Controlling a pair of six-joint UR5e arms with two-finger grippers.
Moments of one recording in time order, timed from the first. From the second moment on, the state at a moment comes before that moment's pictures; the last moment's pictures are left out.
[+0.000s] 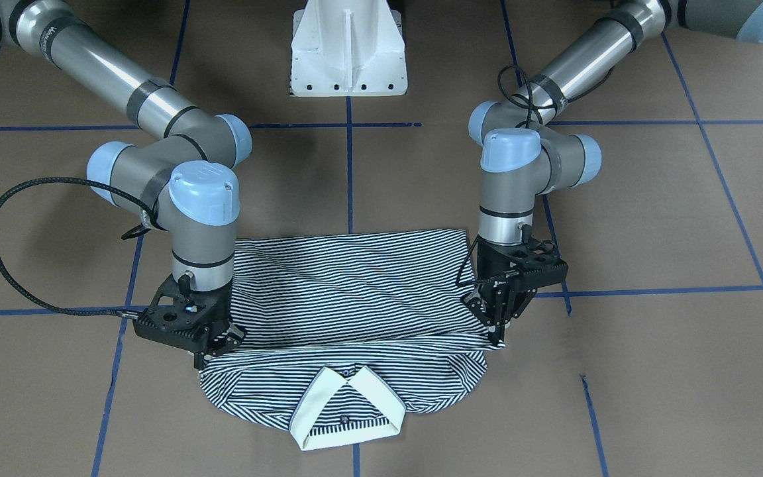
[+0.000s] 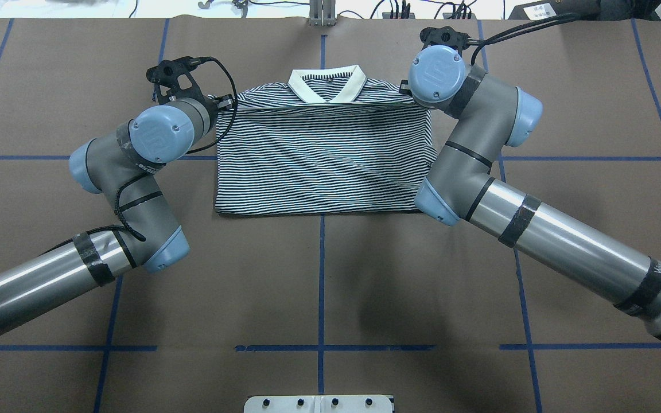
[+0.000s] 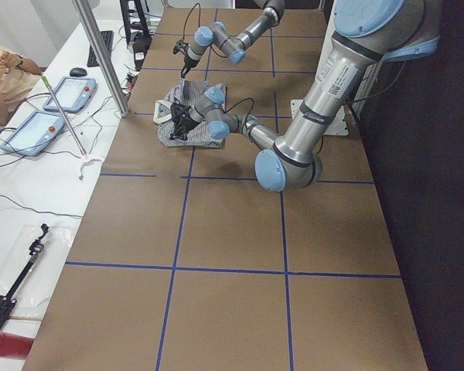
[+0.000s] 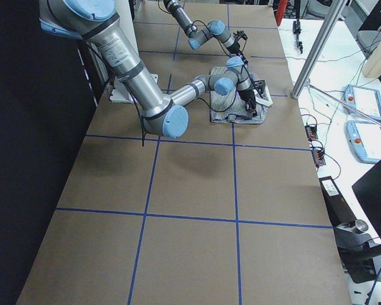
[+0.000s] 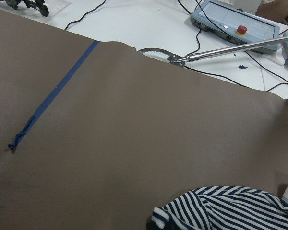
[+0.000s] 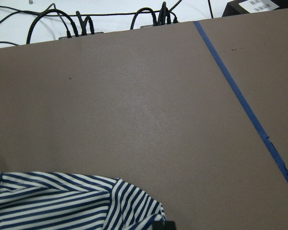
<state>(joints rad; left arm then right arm) -0.67 -2.20 -1.29 -2.23 -1.33 -1.41 0.74 -0.82 1.26 -1.31 1.49 1.30</state>
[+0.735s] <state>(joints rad) -0.68 -2.20 -1.28 -2.40 -1.34 -1.41 0.75 -0.81 1.24 -1.16 1.53 1.32</state>
